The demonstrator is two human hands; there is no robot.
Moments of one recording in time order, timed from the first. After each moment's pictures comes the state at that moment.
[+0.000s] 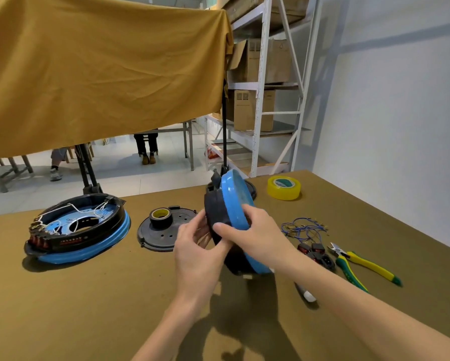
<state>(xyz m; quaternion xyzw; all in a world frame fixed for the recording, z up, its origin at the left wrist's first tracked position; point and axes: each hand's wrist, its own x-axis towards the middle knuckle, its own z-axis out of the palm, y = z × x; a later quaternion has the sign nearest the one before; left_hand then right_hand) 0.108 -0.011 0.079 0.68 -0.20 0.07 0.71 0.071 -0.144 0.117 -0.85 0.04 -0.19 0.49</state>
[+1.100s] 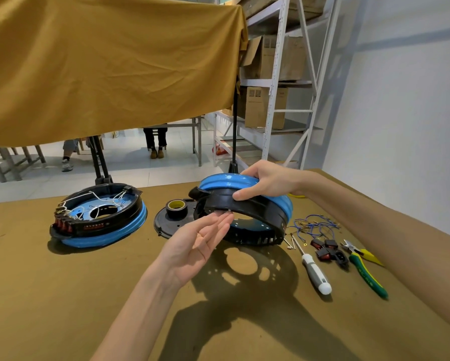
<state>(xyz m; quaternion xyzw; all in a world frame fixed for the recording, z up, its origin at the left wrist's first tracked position) 0.148 0.041 0.100 0.32 -0.02 -0.39 0.86 0.150 -0.197 0.193 -0.95 -0.09 0.03 0.28</state>
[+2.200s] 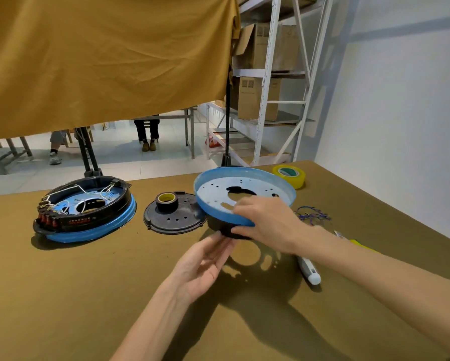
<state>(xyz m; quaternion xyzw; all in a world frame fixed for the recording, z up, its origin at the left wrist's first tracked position) 0.143 0.011 0.029 0.26 0.07 -0.43 0.86 0.078 -0.167 0.114 -0.96 -0.14 -0.22 -0.02</state>
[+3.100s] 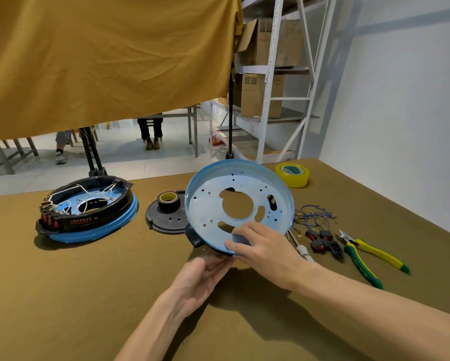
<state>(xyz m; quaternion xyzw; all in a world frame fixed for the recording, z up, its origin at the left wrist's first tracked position) 0.146 0.014 -0.002 0.37 0.03 -0.41 0.83 0.064 -0.162 0.044 -0.93 -0.20 -0.31 -0.07</state>
